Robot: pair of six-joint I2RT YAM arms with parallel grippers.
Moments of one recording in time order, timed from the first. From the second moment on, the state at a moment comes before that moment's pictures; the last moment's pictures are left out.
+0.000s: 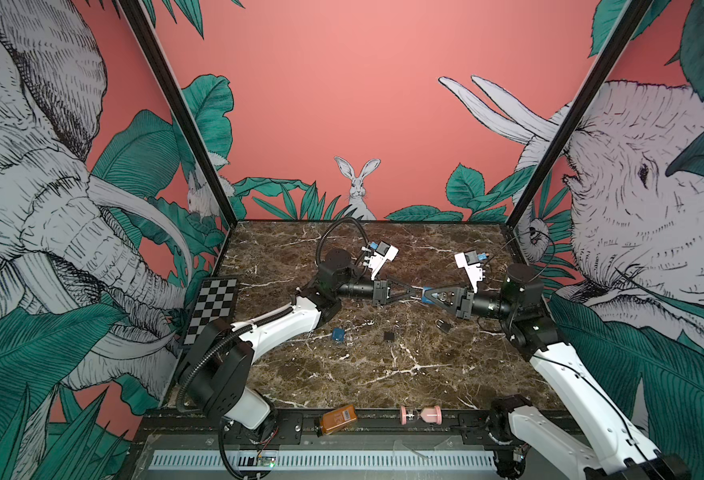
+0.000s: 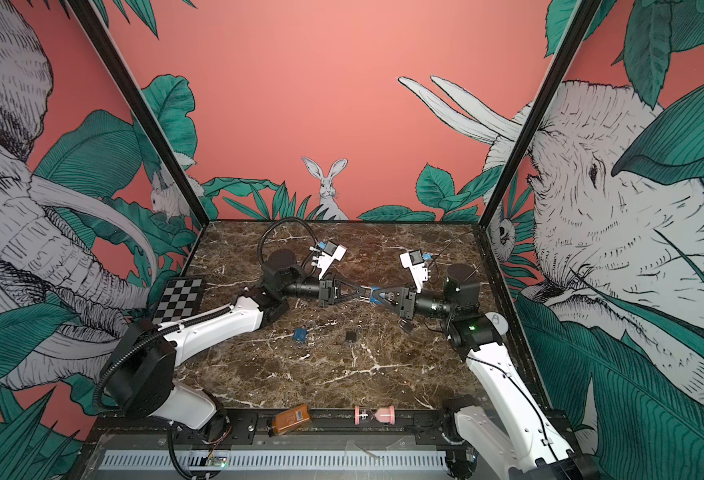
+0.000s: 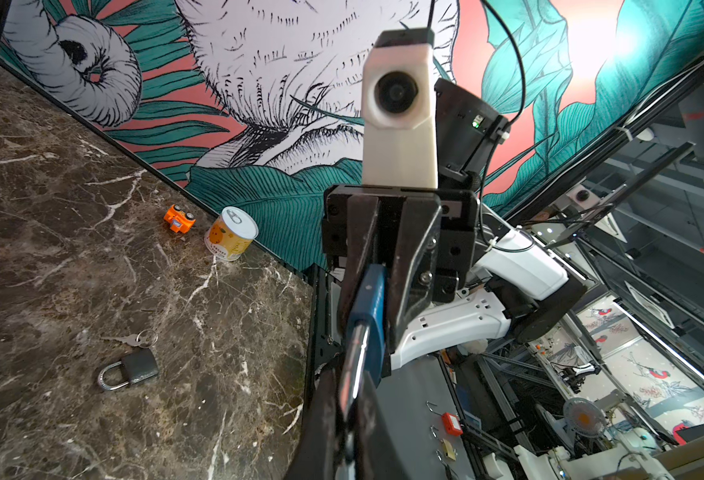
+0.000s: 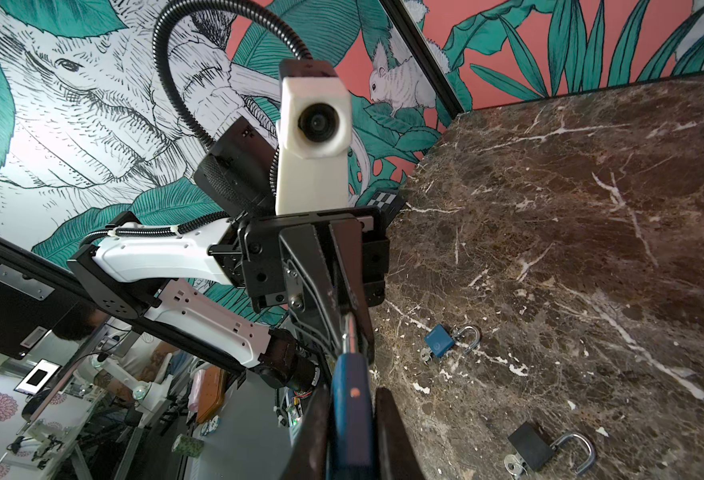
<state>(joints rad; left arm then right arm) -0.73 1.51 0.96 0.57 1.00 -0.74 0.23 0.89 0.77 -0.13 -1.02 0.47</state>
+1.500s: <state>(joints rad) -0.73 1.49 0.98 0.54 1.02 -0.74 0.26 1.01 0.73 0.19 -1.14 0.60</state>
